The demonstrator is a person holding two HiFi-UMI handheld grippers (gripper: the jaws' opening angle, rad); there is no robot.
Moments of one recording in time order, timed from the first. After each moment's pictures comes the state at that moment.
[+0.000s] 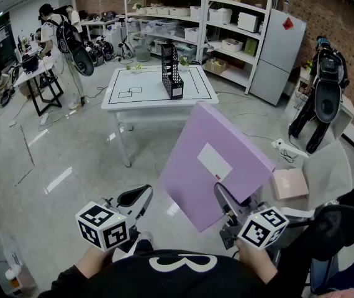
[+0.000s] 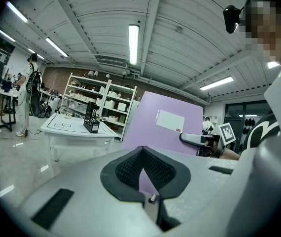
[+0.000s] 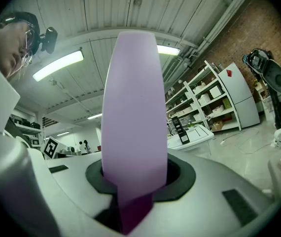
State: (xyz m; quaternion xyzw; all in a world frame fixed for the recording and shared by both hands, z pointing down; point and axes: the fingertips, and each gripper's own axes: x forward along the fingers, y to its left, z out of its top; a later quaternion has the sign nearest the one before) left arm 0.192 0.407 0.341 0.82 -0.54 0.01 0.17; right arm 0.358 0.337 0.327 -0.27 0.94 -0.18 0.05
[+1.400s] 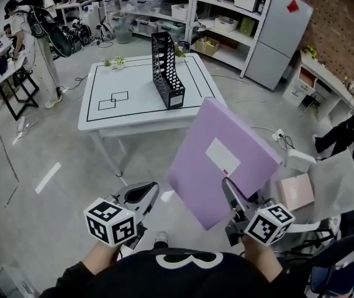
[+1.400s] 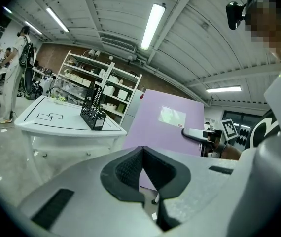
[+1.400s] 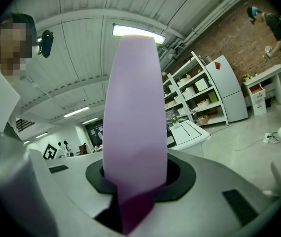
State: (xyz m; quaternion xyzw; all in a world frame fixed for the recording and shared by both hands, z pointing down) left arm 0.047 0.100 0.406 0.84 -0.48 0.02 0.25; right arm 0.223 0.048 0.369 -0.36 0.90 -0.23 0.01
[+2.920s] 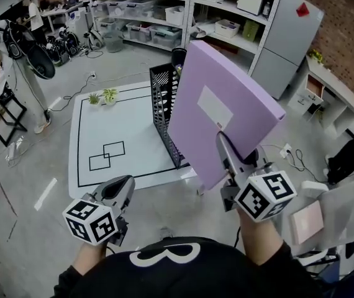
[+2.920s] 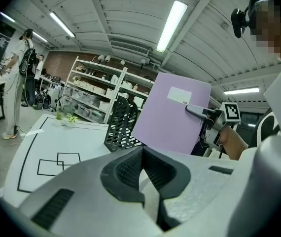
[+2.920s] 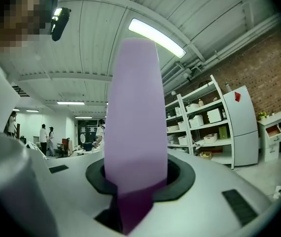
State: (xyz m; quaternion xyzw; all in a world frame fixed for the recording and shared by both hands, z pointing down) left arm -0.156 -0.226 0.405 0.81 -0.53 0.02 0.23; right arm 0.041 -0.330 0.281 -0.41 0.91 -0.06 0.04
